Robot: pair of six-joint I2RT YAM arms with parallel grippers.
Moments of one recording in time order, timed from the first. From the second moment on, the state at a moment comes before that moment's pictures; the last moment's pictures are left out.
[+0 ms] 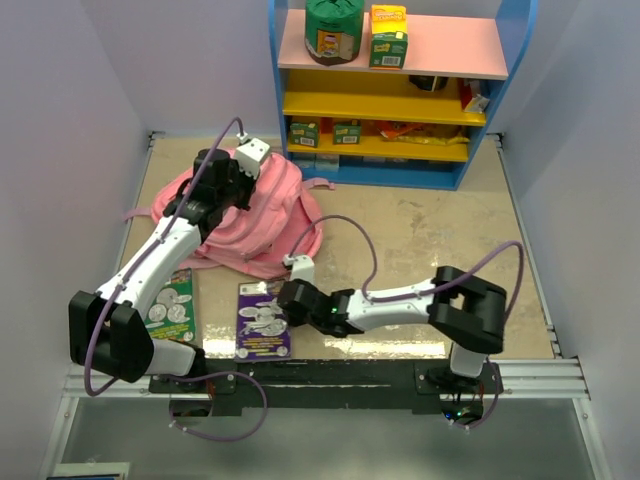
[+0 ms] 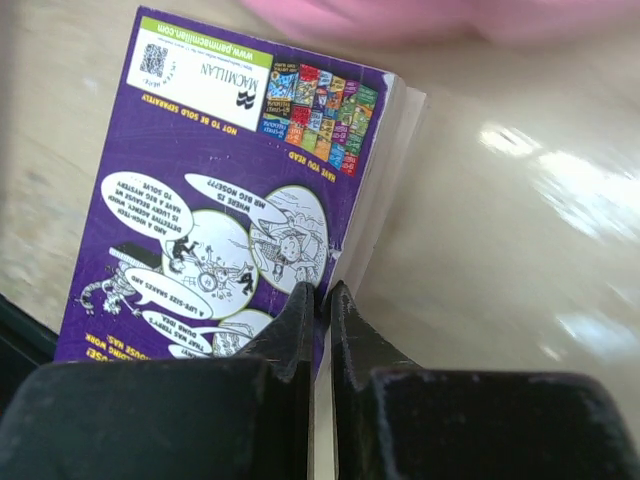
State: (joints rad) left arm -0.30 1.36 1.12 -0.26 0.07 0.25; right arm 1.28 1.80 1.00 0.00 0.41 0.82
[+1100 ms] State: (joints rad) left arm -0.23 1.30 1.11 -0.34 0.31 0.29; right arm 1.05 0.99 0.89 -0.21 0.39 0.68
